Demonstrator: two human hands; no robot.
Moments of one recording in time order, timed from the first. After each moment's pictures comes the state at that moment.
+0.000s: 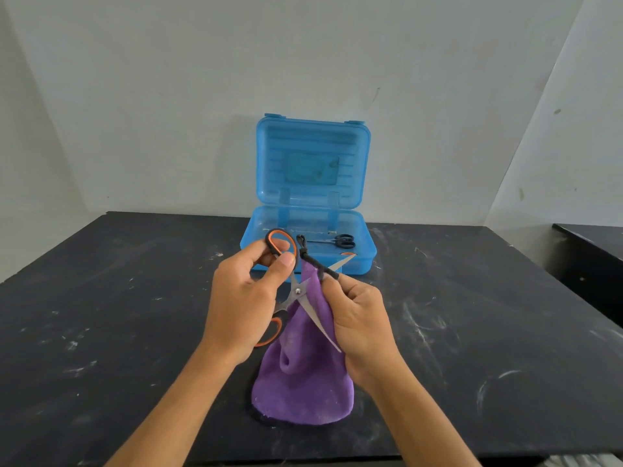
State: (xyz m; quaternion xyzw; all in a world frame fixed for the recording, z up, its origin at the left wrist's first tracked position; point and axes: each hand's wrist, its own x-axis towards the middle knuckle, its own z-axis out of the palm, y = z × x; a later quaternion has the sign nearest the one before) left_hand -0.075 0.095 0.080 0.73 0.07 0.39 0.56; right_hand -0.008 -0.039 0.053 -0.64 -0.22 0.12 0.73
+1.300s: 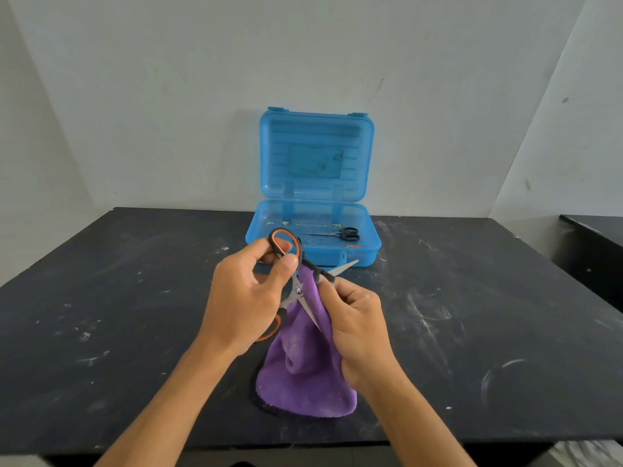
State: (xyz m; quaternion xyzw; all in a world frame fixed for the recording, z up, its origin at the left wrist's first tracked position) left_hand -0.084 0.104 0.073 0.78 0.06 0.39 0.48; right_hand -0.024 -0.036 0.041 -0.63 -0.21 0.13 0.73
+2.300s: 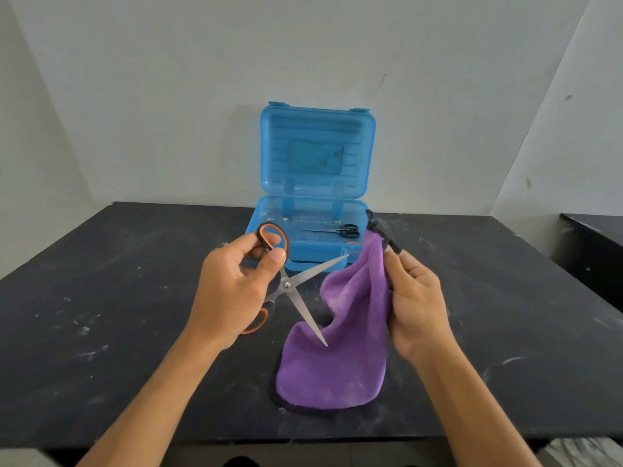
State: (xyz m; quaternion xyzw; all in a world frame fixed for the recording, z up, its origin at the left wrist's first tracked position) left_hand -0.087 0.117 0.074 0.78 0.09 0.38 0.49; right_hand 0.017 -0.081 0.060 -0.56 -0.14 0.10 0.81
